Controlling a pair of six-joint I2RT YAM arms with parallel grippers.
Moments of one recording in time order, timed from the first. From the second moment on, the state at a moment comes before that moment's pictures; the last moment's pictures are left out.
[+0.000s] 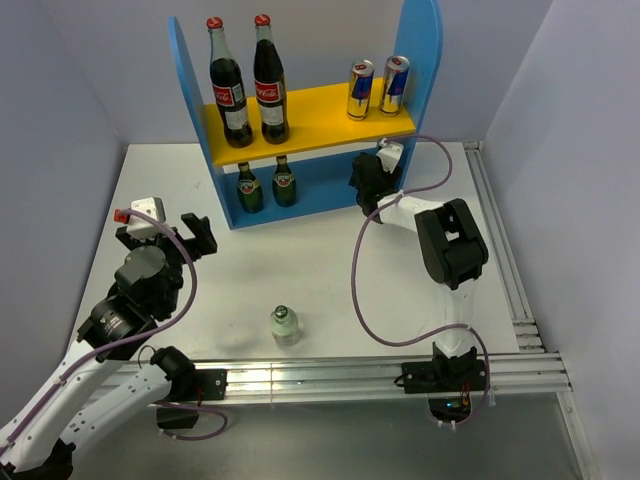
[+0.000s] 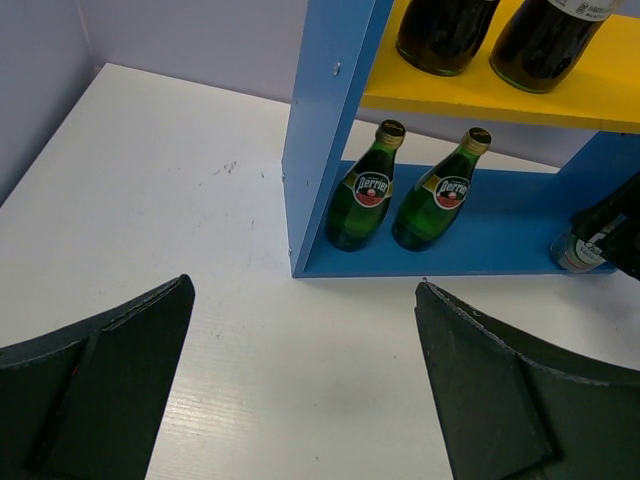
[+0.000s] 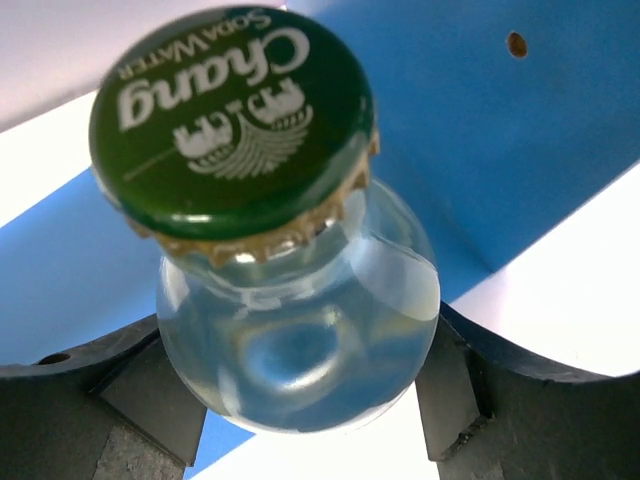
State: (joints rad) left arm -0.68 0.58 0.84 -0.38 -0.75 -0.31; right arm 0.38 2.03 1.30 0.22 0.62 0.50
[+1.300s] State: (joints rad) left arm -0.68 0.54 0.82 -0.38 -0.75 -0.31; right arm 0.40 2.04 1.38 0.26 0.42 0.39
